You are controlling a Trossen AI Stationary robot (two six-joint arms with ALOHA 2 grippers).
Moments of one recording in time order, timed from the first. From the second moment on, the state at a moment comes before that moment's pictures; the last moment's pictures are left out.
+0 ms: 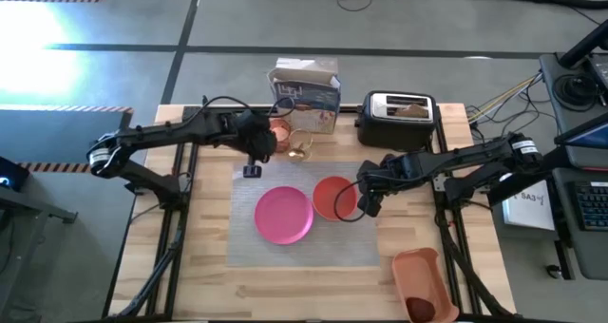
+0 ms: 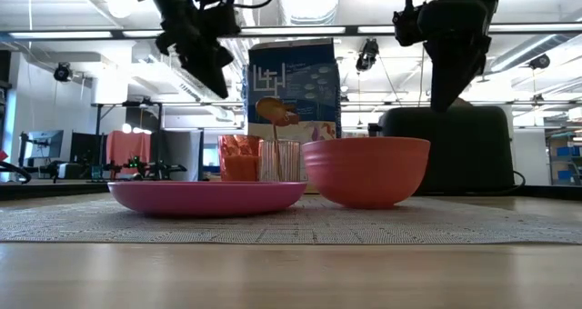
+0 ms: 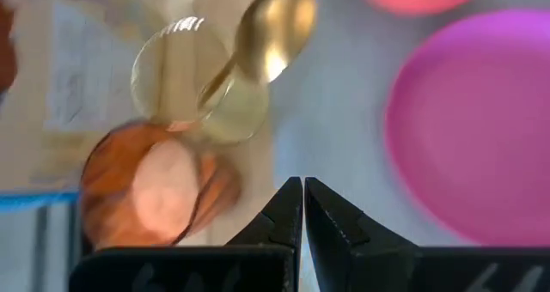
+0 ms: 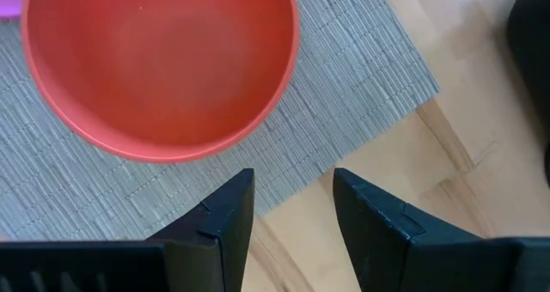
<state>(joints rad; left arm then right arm) 0.33 1.39 1.15 -0.76 0.04 0.46 0.10 1.38 1.07 -0.98 0.18 0.64</state>
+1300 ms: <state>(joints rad) 0.48 1.37 0.99 -0.49 0.09 0.44 0.10 1.38 1.07 -0.93 0.18 0.64</state>
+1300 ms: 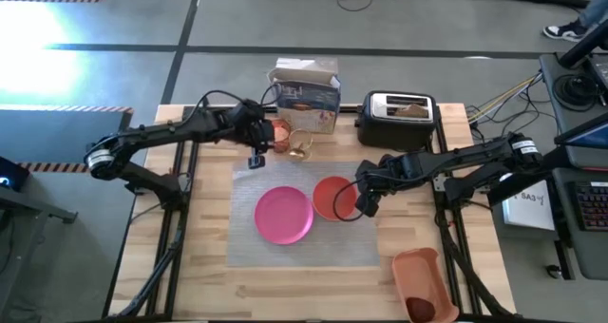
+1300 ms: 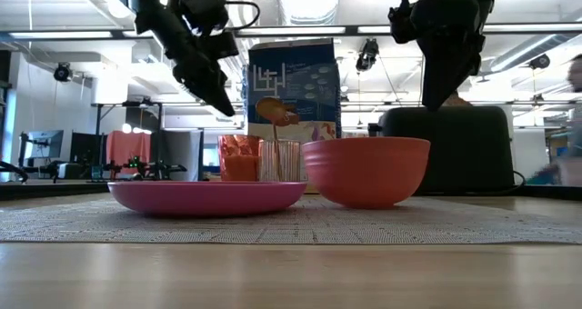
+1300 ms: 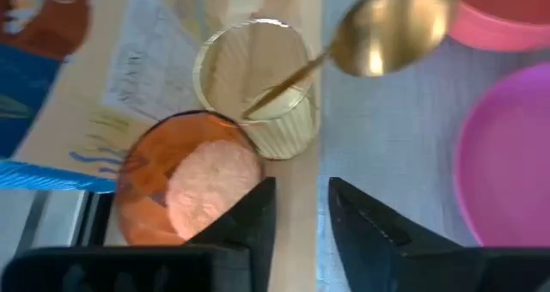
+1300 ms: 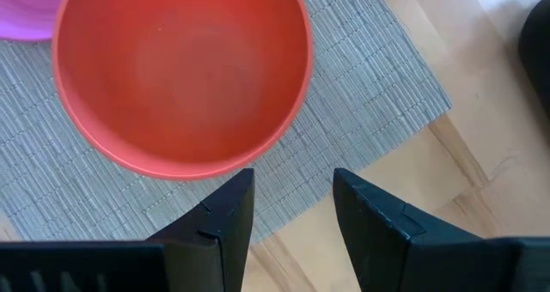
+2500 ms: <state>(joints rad) 0.55 1.53 0.93 -0.32 0.09 0.51 0.10 1.38 1.07 -0.89 0.18 0.64</state>
